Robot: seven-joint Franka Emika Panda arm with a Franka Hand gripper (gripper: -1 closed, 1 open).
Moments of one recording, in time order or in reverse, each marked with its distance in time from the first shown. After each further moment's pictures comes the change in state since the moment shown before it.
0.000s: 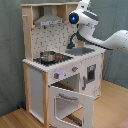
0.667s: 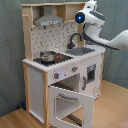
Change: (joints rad) arm 0.121 -0.004 -0.072 -0.158 -0.017 0.001 -0.004
